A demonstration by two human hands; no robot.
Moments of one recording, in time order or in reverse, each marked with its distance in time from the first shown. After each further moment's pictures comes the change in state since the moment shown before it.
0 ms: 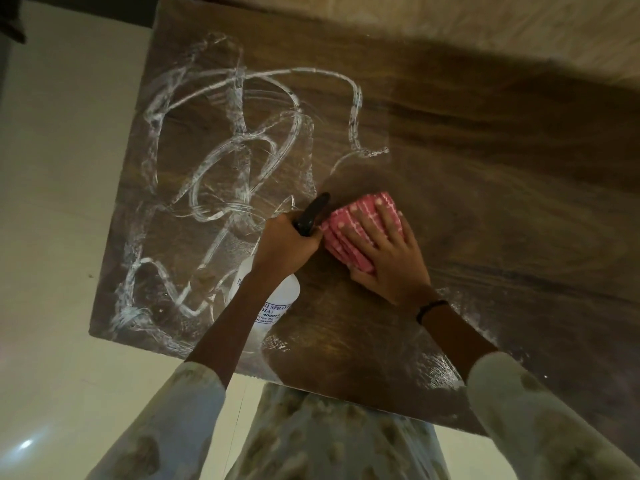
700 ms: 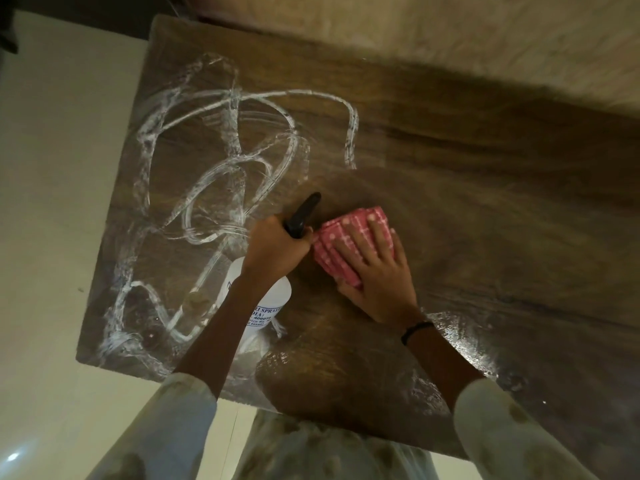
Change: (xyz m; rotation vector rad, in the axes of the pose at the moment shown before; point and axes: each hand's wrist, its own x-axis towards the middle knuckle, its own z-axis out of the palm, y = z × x) left_hand 0.030 0.013 -0.009 0.028 0.075 0.040; right_hand 0.017 -0.010 -0.004 0.086 0.035 0.095
